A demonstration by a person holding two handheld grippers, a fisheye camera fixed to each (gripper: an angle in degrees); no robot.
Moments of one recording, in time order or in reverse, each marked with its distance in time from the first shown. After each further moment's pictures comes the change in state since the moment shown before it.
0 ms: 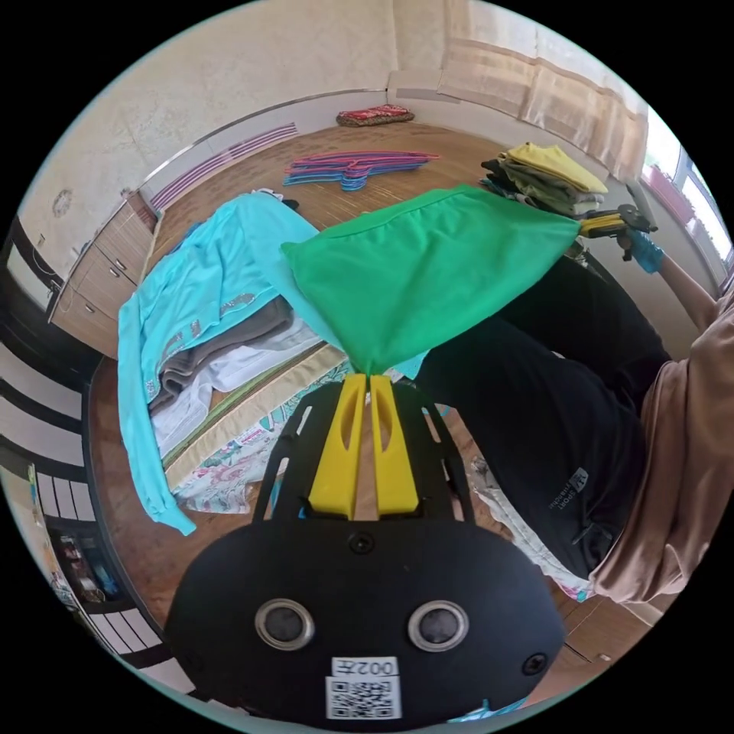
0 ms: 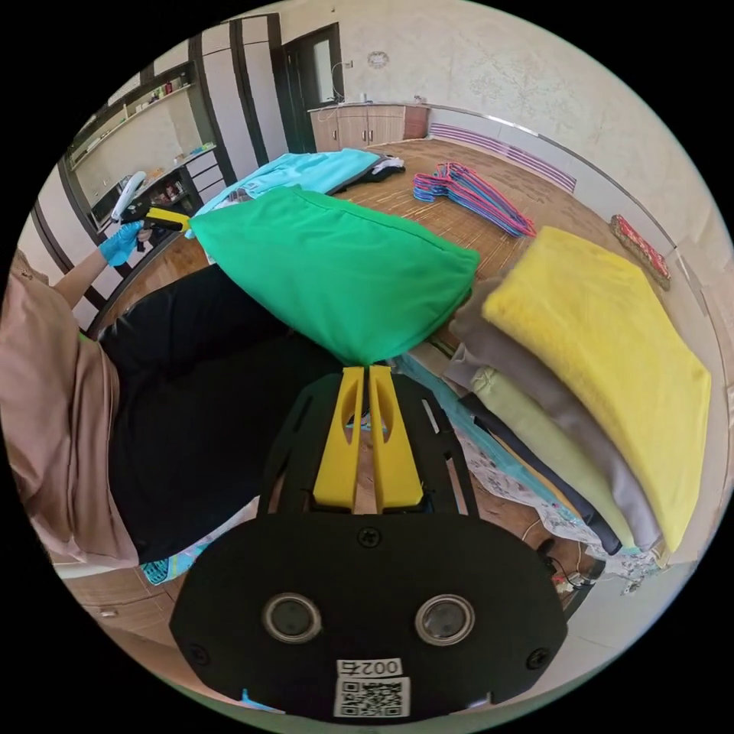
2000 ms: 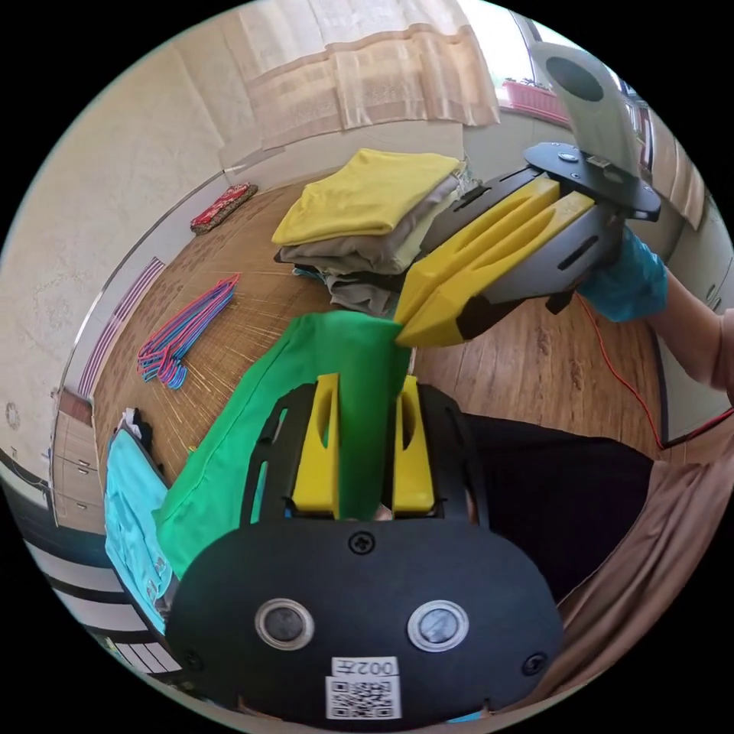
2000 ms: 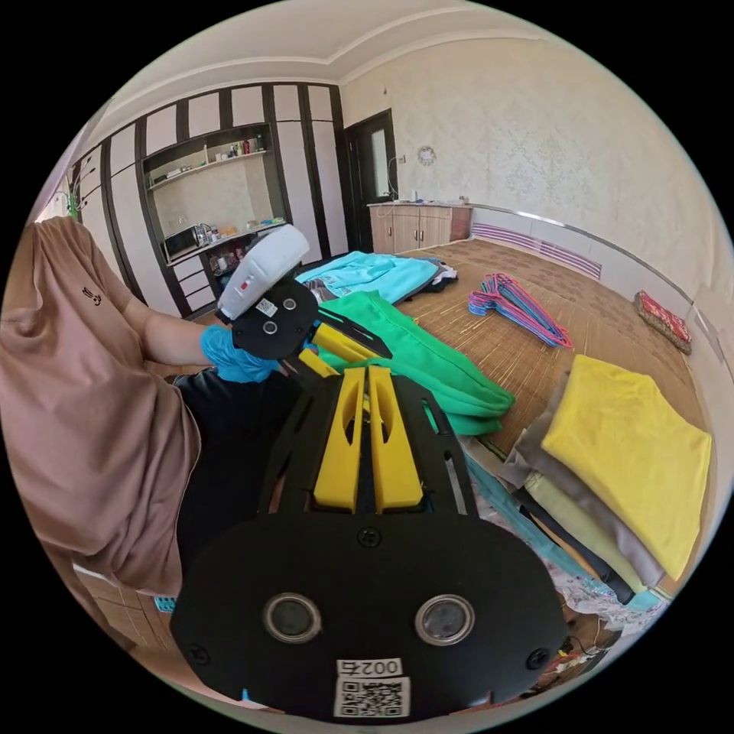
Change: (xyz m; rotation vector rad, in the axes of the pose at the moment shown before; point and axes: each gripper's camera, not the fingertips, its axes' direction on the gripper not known) left arm 0.398 -0.198 0.032 0.178 0.072 0.454; right arm -0.077 0.052 -0.119 0.363 -0.109 -0.142
